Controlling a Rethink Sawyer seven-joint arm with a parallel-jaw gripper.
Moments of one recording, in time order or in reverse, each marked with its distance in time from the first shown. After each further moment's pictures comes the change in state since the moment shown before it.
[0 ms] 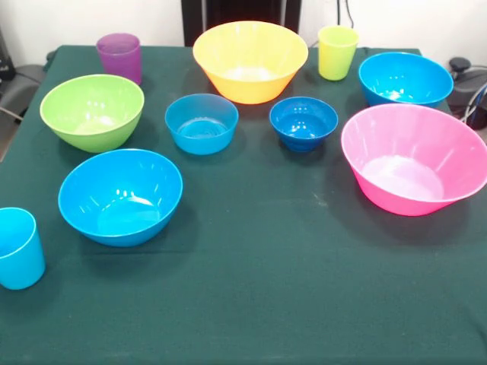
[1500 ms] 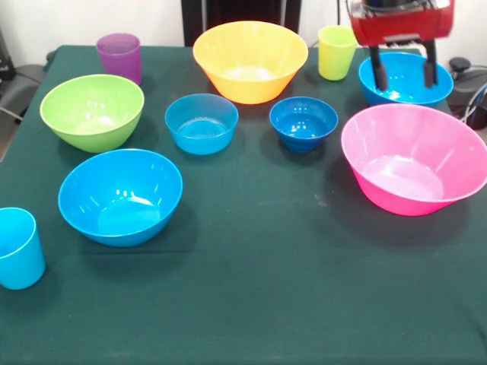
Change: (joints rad) arm -0.405 0.463 0.526 -0.255 0.019 0.051 0.000
